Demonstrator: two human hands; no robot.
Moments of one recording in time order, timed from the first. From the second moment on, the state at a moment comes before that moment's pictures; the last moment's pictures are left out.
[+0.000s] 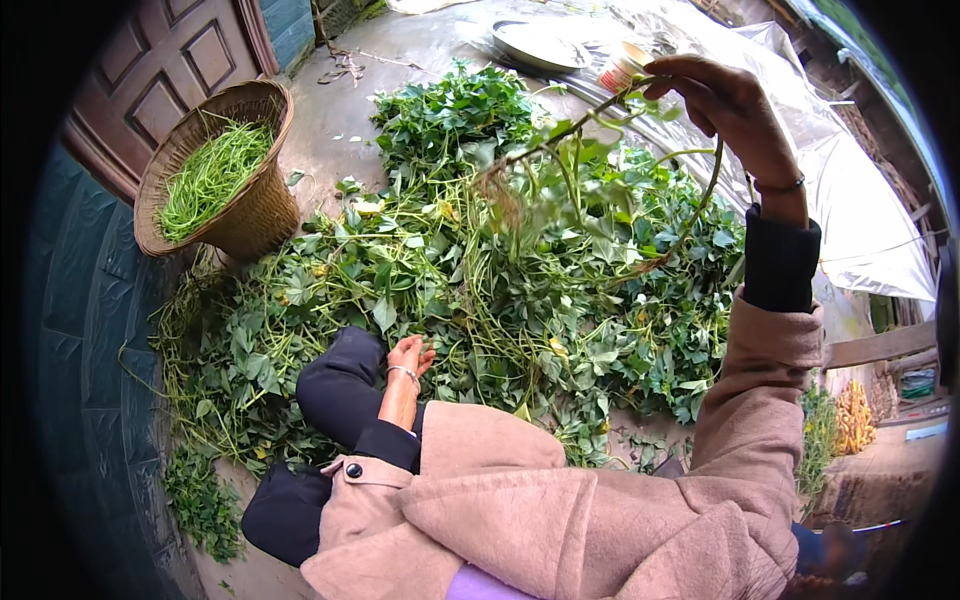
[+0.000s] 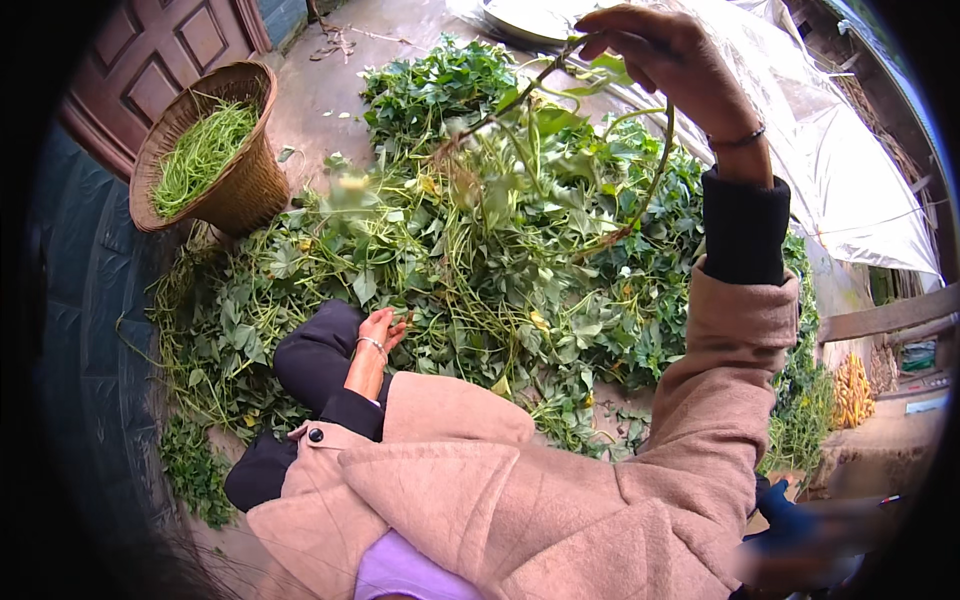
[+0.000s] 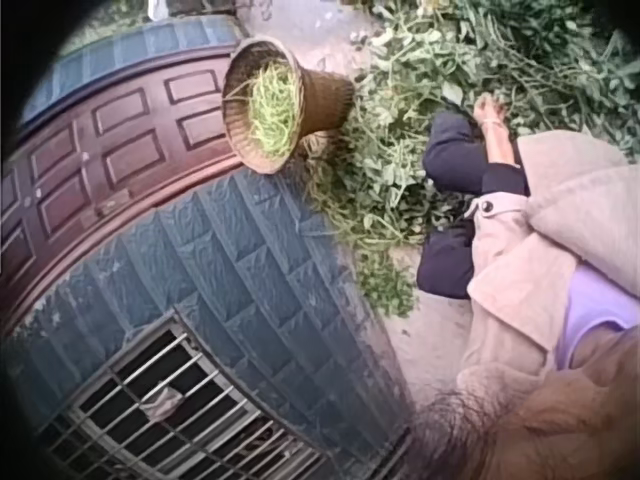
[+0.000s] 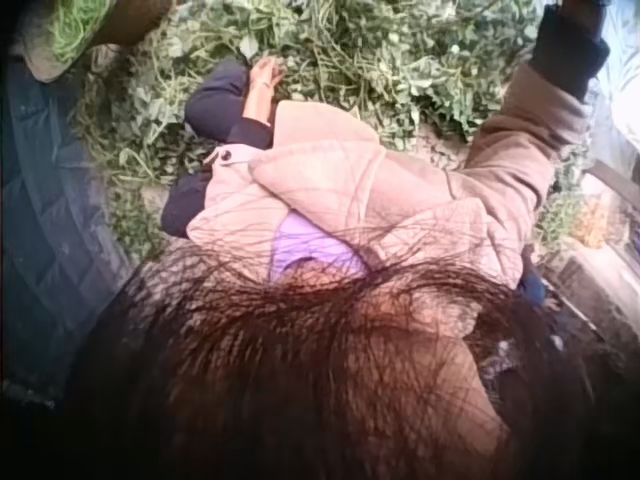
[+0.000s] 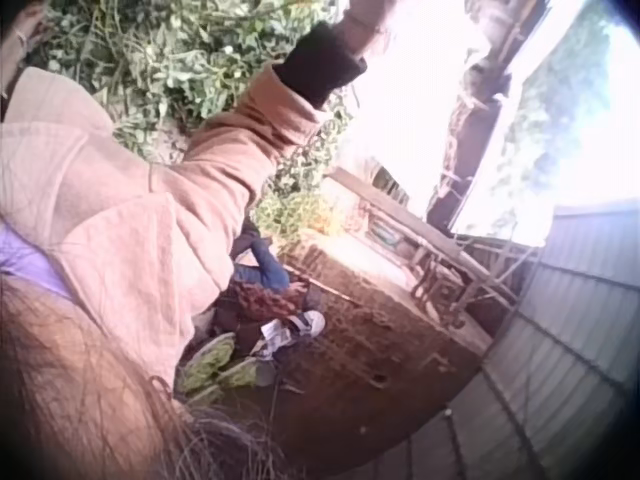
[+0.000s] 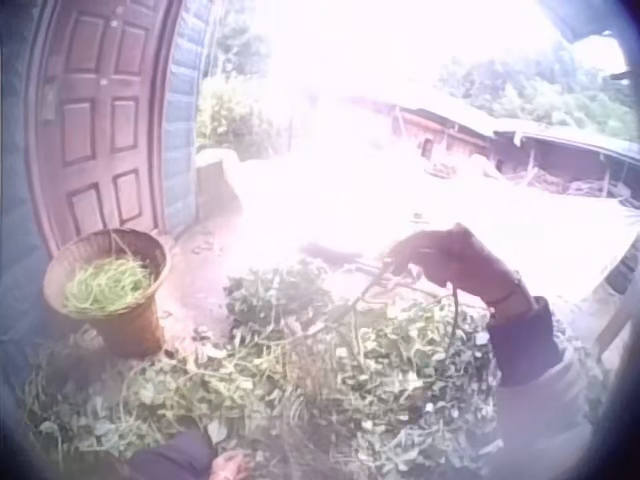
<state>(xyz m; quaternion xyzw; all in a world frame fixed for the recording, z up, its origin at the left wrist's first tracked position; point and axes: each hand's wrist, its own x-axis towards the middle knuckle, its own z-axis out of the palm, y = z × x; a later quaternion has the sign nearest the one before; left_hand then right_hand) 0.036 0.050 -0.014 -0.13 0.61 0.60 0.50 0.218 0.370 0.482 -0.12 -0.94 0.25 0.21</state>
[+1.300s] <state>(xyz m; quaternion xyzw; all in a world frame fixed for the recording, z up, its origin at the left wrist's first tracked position) 0.089 0.181 0.247 0.05 0.35 0.77 0.53 0.238 0.261 0.218 -0.32 -0.86 0.24 0.33</state>
